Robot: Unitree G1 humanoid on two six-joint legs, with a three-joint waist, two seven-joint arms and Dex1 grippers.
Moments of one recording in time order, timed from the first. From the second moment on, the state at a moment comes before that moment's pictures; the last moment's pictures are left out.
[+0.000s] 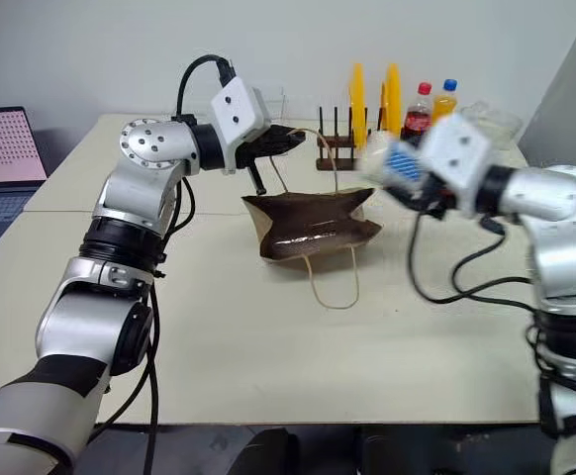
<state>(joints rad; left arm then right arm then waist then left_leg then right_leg) -1.19 0.47 -0.13 0.64 0.02 -0.07 -0.97 -0.68 -0.81 -0.07 -0.19 0.03 0.45 0.93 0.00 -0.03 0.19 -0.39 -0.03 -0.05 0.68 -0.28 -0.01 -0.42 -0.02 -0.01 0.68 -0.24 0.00</state>
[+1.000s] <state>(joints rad) -1.19 0.44 -0.13 0.64 0.02 -0.07 -0.98 -0.70 -0.76 0.18 0.46 -0.12 0.17 0.93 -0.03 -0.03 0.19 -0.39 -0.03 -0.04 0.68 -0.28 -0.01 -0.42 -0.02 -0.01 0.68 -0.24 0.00</state>
